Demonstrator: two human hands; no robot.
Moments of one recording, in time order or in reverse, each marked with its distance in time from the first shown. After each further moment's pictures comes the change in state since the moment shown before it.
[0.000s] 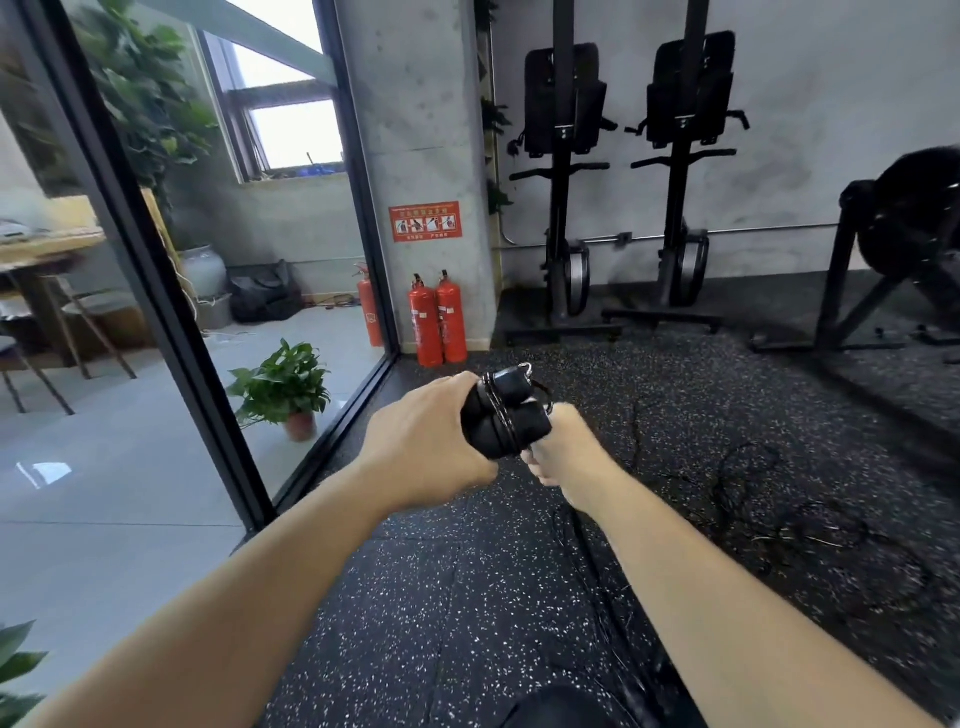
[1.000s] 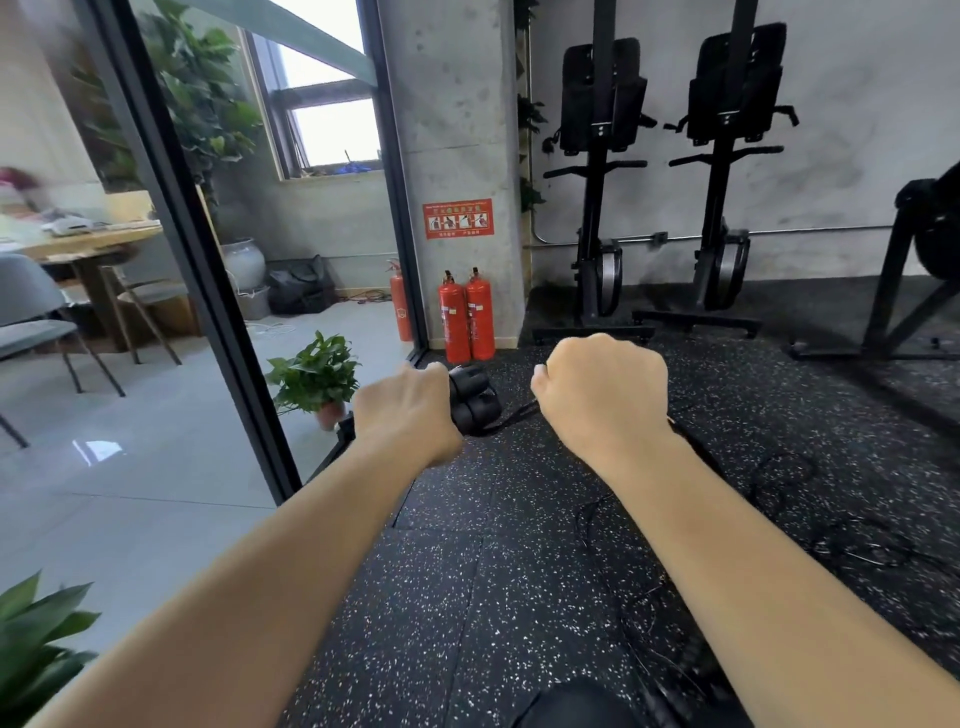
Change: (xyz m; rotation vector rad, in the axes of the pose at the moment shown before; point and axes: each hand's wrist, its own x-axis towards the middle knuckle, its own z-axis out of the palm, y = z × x) left_hand 0.015 -0.029 -0.005 0.489 -0.039 -0.337; right_hand -0.037 -0.067 -0.008 -1.142 0.453 -0.482
